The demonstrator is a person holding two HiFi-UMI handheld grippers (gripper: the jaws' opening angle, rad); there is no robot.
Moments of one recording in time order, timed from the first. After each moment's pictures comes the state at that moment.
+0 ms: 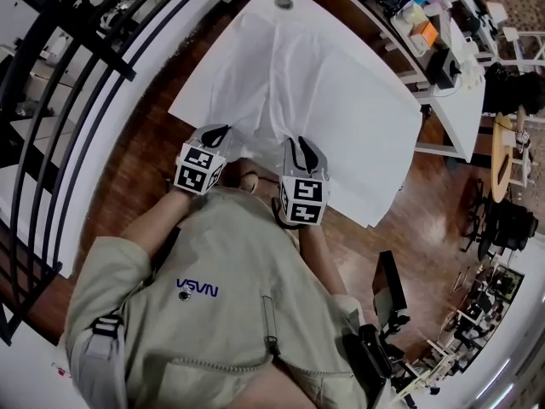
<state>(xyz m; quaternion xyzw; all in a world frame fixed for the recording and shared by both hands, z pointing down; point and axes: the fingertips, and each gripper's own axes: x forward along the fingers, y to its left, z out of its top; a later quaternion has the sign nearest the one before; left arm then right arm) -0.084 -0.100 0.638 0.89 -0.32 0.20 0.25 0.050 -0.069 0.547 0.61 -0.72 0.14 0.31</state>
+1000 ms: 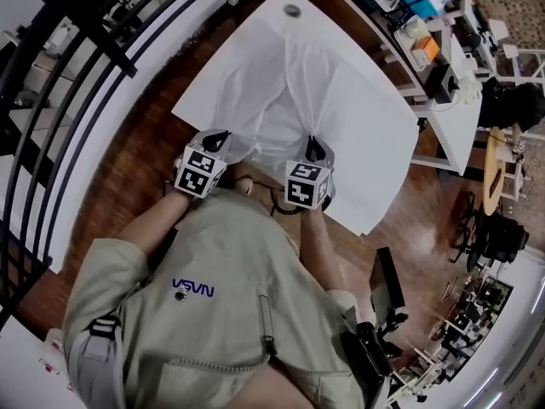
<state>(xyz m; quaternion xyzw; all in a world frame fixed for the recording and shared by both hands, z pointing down) -0.094 -0.096 0.648 0.89 -0.32 0.21 0.24 0.090 -0.097 0.564 0.63 -0.63 0.11 0.44</state>
